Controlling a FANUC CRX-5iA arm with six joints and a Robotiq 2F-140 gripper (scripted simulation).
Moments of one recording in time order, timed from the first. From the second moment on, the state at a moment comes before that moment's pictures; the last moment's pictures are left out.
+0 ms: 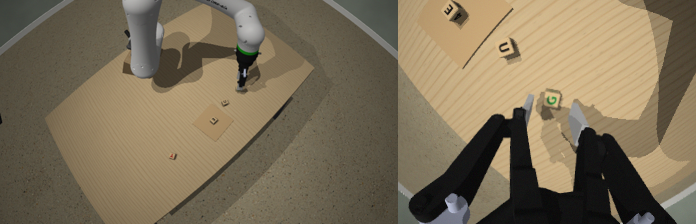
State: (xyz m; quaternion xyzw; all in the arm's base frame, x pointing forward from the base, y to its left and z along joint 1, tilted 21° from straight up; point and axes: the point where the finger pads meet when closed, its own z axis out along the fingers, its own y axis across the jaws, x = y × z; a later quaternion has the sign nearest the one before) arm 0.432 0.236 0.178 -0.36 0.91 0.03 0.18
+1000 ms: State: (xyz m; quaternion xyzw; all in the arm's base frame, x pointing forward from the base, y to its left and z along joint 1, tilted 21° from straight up) arm 0.438 0.241 0.158 -0.36 0.91 0.03 0.18
